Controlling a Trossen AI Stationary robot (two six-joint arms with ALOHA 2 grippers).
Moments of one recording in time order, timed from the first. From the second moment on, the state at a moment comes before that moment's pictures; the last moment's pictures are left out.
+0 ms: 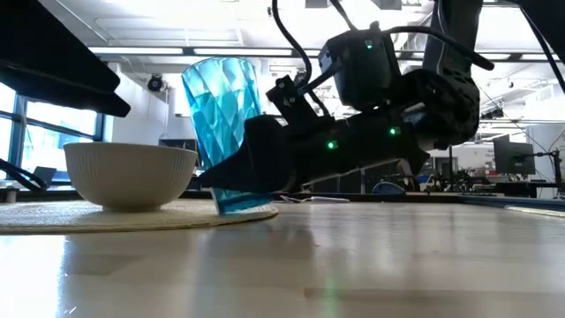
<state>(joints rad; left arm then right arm) -0.90 1.69 0.90 -0.25 -1.06 -1.04 0.18 2.25 0.97 1.07 0.35 0.11</state>
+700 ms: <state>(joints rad) -0.90 1.69 0.90 -0.25 -1.04 -1.04 0.18 2.21 0.97 0.94 0.28 0.21</state>
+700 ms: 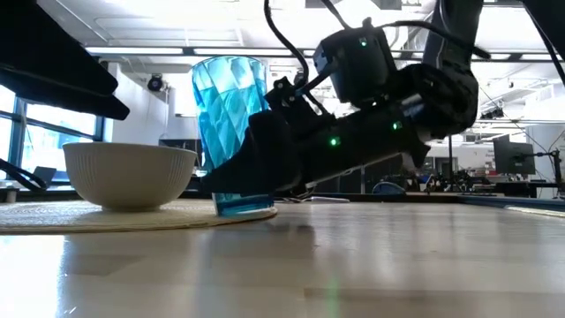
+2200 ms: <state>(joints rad) -0.90 1.69 0.90 -0.24 -1.03 -1.05 0.26 2.13 0.97 0.97 0.44 0.09</state>
